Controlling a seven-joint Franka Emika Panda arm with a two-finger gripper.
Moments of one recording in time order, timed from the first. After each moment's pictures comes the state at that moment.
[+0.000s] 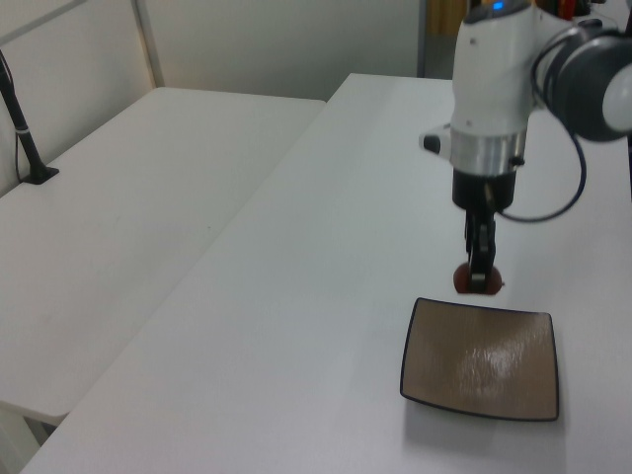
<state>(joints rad) 0.42 0.12 0.30 -1.86 0.05 2.01 0.35</state>
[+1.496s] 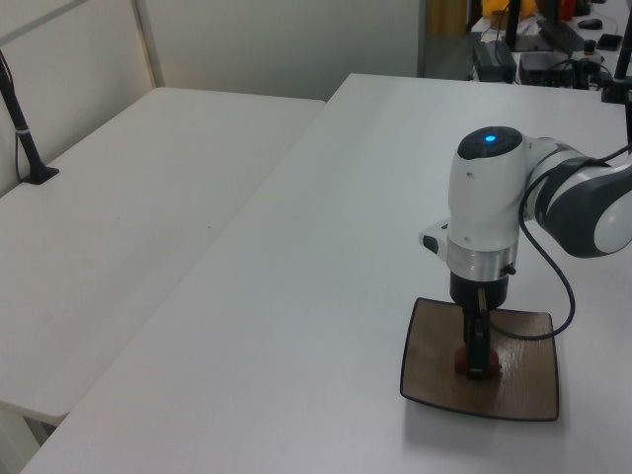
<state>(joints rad) 0.48 0.27 0.30 -1.97 -0.06 2.24 0.48</state>
